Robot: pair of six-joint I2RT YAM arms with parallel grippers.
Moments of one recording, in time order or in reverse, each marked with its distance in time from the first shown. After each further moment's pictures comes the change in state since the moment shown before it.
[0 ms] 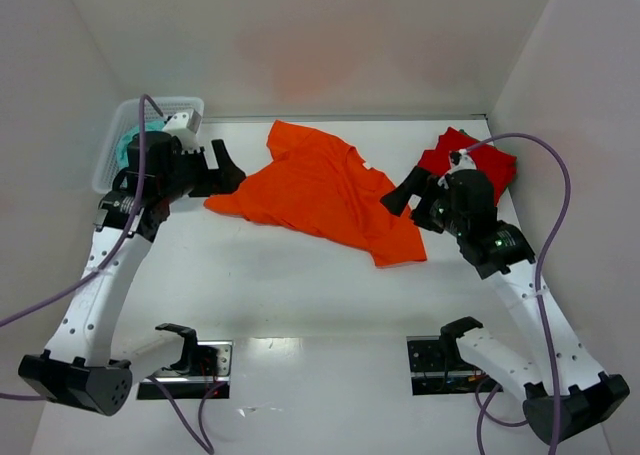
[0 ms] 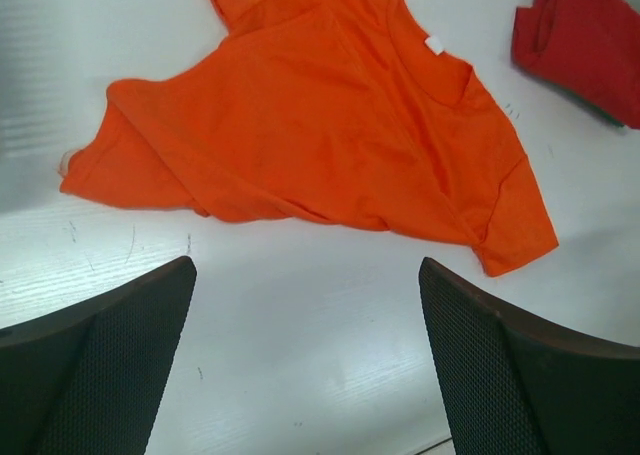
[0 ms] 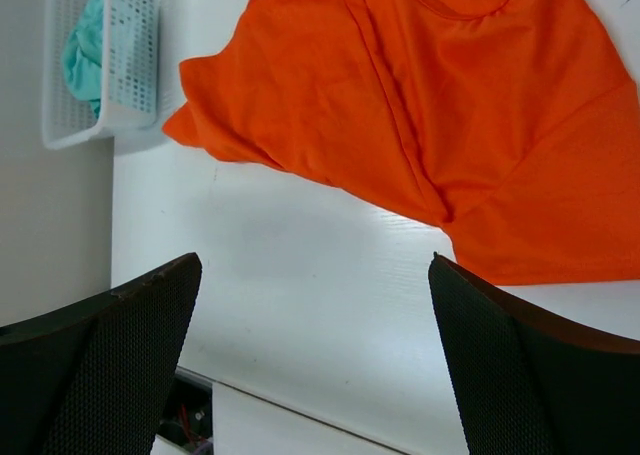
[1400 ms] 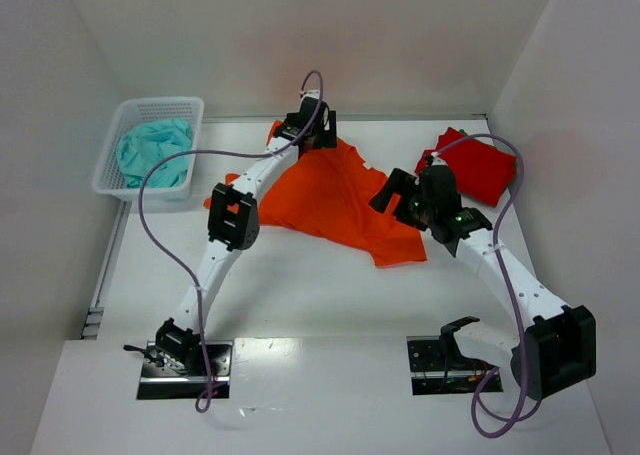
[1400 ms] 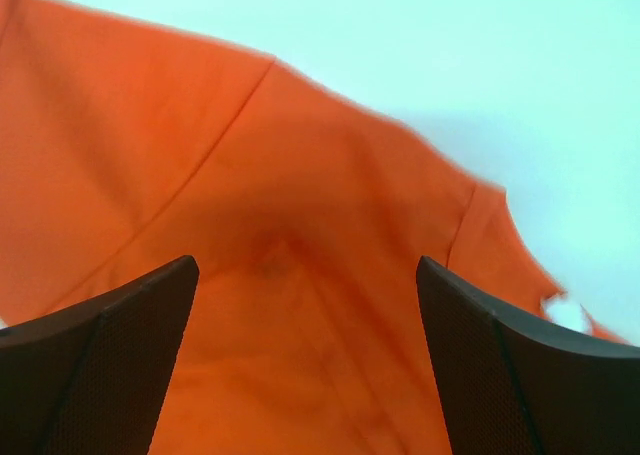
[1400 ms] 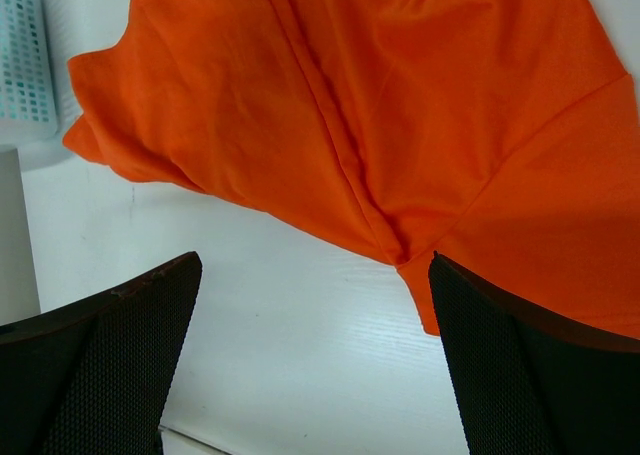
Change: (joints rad) left arm -0.285 1.568 1.267 0.141 -0.414 -0.085; right arm -0.015 0.250 -0.136 0.248 0.030 -0.008
